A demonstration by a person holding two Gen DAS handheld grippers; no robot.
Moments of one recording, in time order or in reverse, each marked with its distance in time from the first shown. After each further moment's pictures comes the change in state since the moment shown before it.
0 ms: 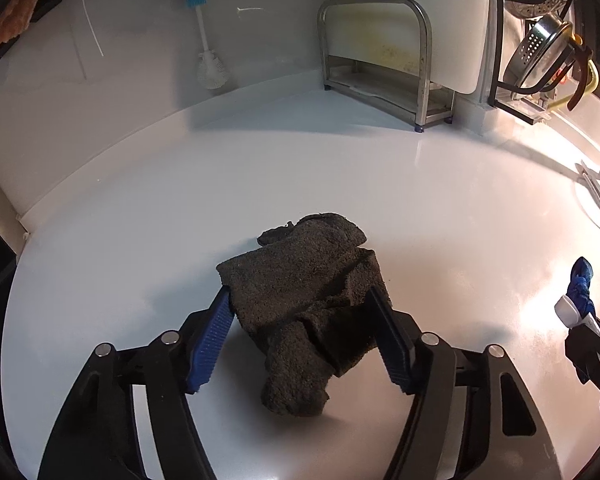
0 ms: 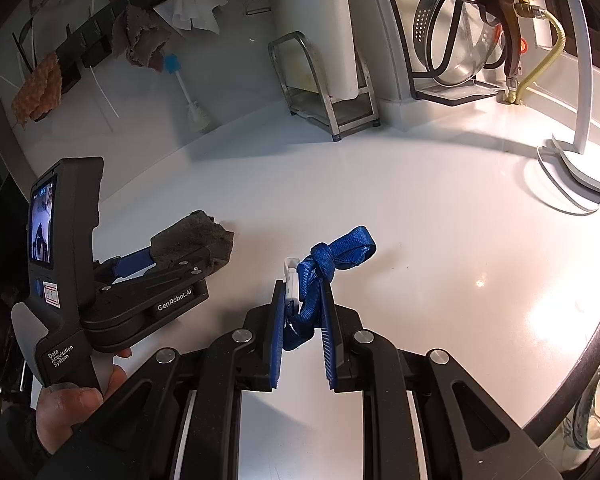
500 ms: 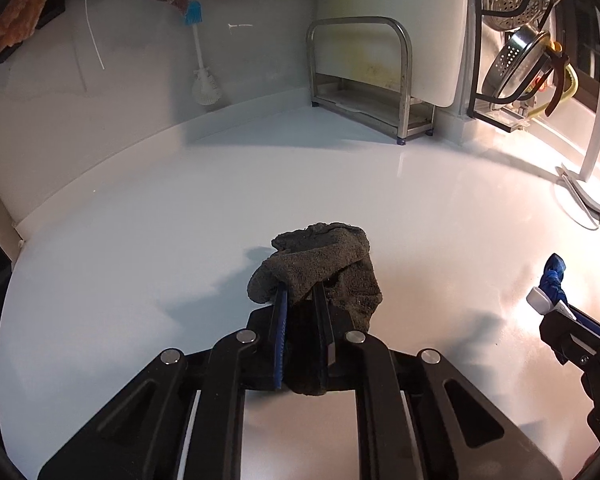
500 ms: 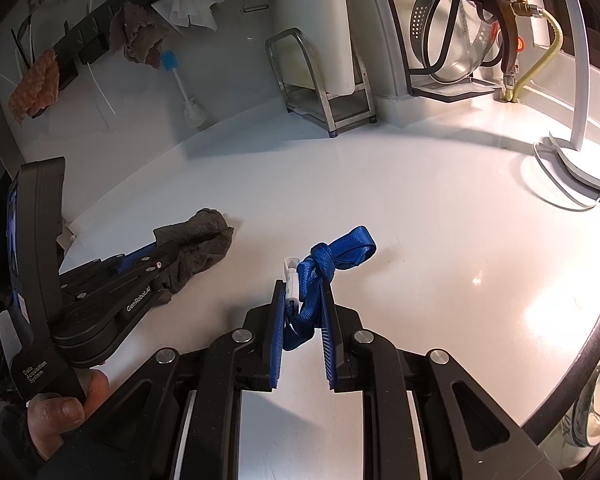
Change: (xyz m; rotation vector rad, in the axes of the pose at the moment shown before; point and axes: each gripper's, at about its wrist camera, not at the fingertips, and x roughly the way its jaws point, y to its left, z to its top) left arm -0.019 0.003 -0.008 0.010 -0.069 -0.052; right arm 0.002 0.000 -0.006 -0.003 0.001 -0.017
